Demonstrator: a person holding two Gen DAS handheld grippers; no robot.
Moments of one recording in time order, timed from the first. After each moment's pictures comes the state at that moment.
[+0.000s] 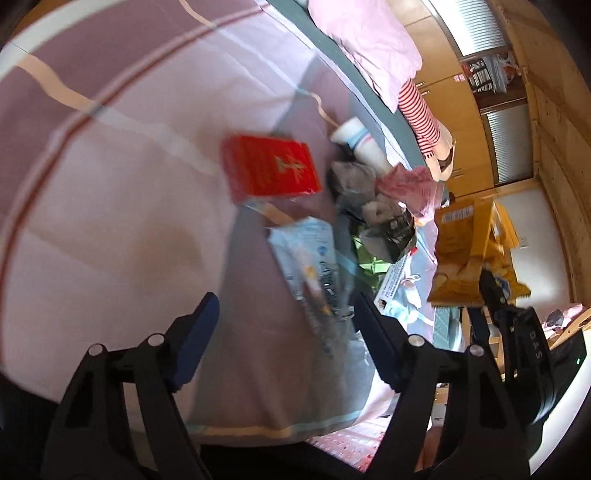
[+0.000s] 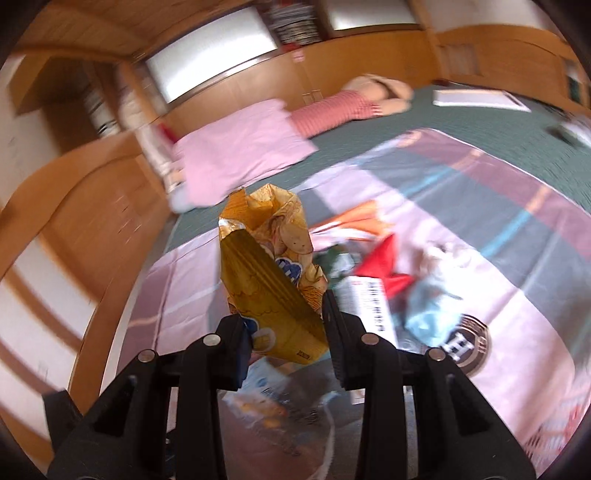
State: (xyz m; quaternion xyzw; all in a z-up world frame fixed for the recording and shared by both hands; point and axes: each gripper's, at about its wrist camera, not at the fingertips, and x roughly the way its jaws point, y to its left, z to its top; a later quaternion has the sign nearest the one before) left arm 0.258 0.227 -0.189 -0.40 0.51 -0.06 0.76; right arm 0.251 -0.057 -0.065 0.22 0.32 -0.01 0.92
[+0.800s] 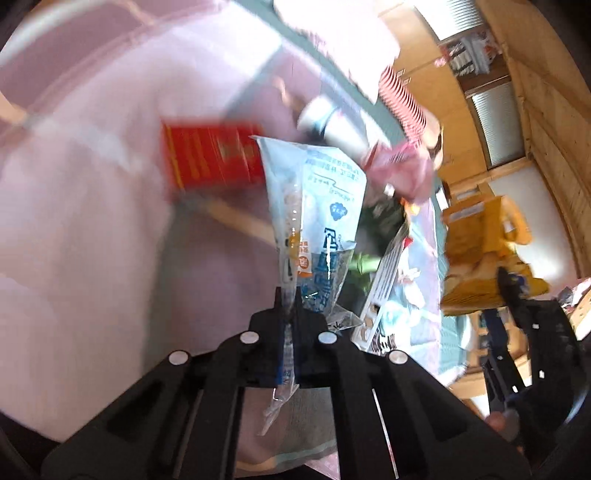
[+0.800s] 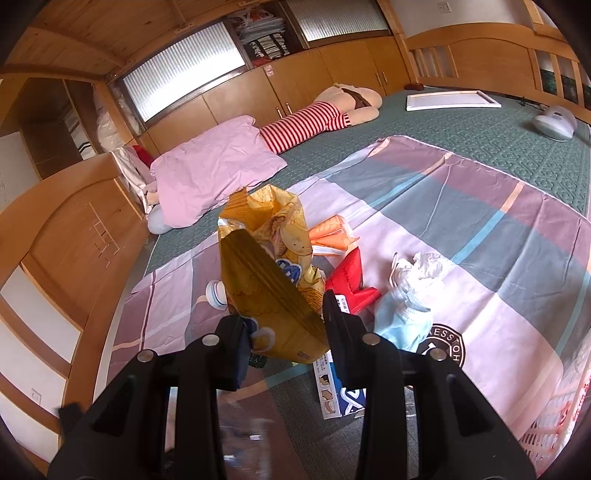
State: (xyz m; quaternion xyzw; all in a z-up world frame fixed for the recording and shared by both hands) left arm 0.280 0.174 -0.191 -0.35 0.48 -0.06 0.80; right arm 0.248 -0.075 -0.069 0.22 0.30 -0.04 0.93
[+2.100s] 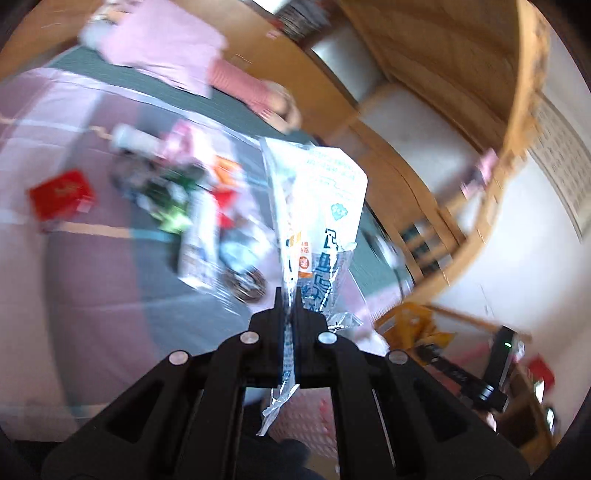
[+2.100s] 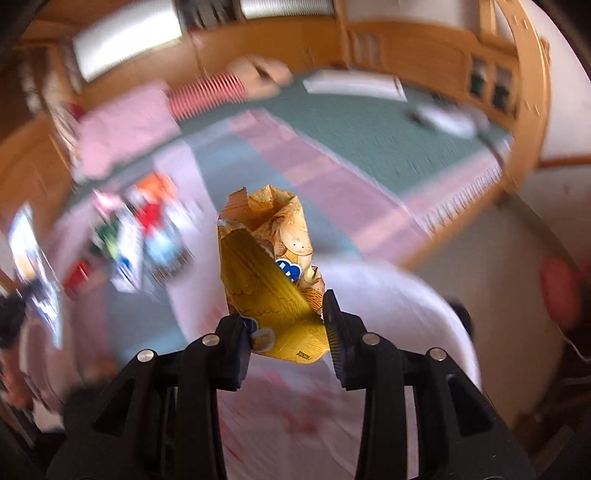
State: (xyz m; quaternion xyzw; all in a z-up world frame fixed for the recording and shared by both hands) left arm 0.174 0.100 -0.092 -0.24 0.40 -0.34 0.82; right arm 0.035 -0.297 -0.044 0.13 0.45 -0.16 0.87
